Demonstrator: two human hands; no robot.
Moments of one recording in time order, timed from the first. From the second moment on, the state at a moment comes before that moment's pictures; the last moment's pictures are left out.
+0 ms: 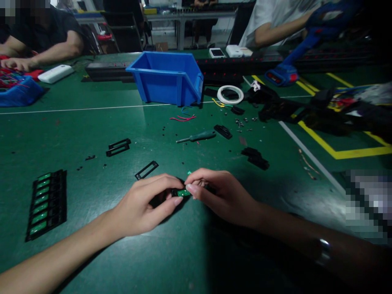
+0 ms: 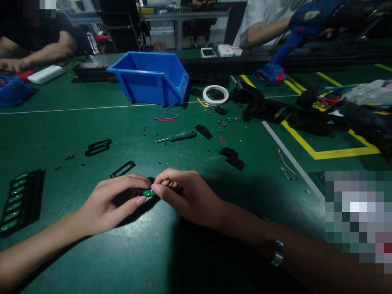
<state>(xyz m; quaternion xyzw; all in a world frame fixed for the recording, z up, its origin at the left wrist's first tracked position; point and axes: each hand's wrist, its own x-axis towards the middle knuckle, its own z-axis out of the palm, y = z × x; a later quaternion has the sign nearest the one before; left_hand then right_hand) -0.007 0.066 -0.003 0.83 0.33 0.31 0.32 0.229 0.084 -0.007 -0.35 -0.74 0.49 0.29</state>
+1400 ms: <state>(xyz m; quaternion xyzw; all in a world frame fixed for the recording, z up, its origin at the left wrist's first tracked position) -0.007 0.061 -0.009 0.84 0.34 0.34 0.25 0.227 0.088 -0.007 -0.34 -0.65 0.60 0.32</state>
